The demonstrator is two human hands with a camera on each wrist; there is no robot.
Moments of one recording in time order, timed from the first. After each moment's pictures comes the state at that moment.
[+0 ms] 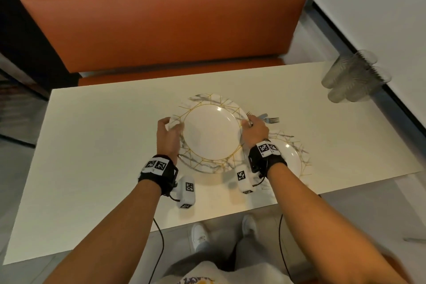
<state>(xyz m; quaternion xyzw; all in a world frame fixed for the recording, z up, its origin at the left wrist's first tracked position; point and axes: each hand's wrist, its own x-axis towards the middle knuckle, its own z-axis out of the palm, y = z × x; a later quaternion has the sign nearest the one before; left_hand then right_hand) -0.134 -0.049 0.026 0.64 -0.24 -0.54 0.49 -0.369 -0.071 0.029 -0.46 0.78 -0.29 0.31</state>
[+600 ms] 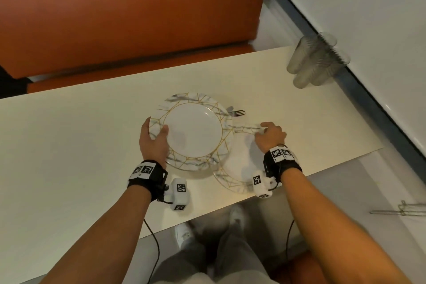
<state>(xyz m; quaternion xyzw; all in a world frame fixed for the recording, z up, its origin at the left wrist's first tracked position) -0.220 -0.056 0.001 0.69 -0.25 -0.47 0.49 -0.536 -0.050 -0.013 -0.40 0.87 -0.13 0.26</state>
